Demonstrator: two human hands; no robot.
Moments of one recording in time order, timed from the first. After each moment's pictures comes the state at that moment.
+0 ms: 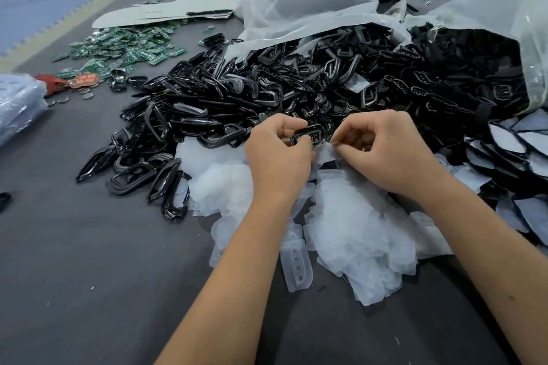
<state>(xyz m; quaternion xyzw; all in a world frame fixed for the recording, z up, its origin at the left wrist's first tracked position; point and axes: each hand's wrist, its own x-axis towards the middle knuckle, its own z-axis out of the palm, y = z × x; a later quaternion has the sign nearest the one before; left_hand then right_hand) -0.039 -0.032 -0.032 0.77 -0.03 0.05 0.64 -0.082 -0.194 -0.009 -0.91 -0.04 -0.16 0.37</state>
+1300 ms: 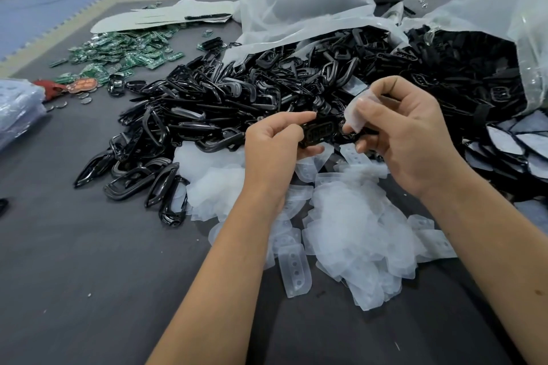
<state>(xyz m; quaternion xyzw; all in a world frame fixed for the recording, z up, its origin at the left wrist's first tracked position) -0.034 -0.027 -0.019 0.62 -0.06 -0.06 0.78 -0.083 -0.199 0.002 -0.65 -0.02 -0.15 0.74</state>
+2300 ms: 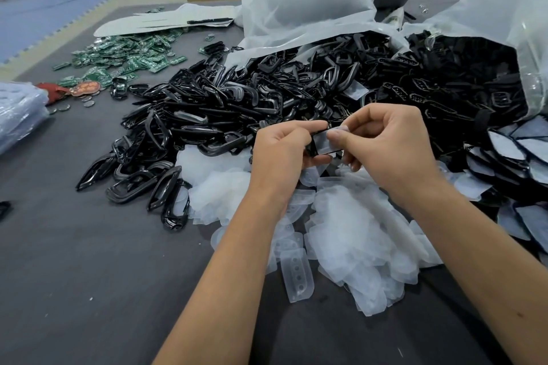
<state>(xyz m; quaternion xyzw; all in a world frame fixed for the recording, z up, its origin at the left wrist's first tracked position) -0.039 -0.028 -0.014 0.61 -0.08 -0.11 0.78 -0.079 -0.179 -0.007 -0.79 0.07 -0.21 0.57</state>
